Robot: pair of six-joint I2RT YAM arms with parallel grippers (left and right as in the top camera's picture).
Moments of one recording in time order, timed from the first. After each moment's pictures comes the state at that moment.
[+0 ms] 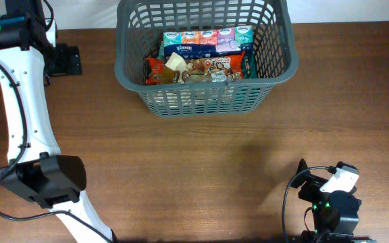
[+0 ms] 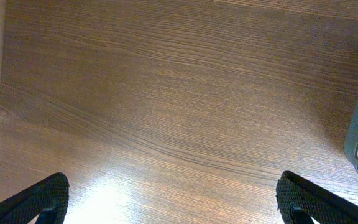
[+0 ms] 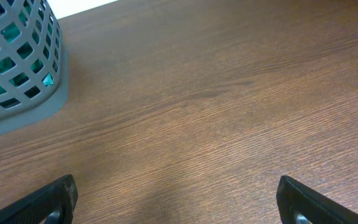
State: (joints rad) left arm 0.19 2.05 2.34 -1.48 -0.19 0.05; right arm -0.11 0.02 0.16 -0.61 0.12 0.24
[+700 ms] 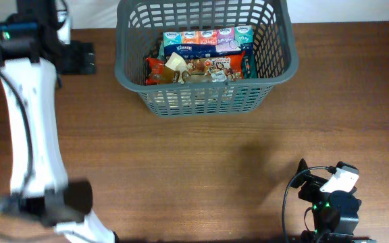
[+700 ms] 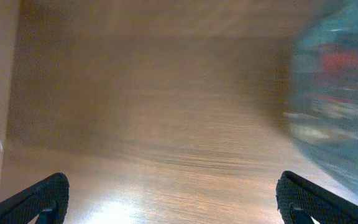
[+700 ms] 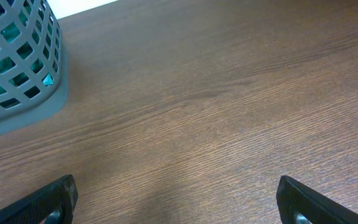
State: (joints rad) left arm 0.05 1.85 2.27 -1.46 -0.19 0.05; right arm -0.11 0.02 0.16 -0.61 0.12 0.24
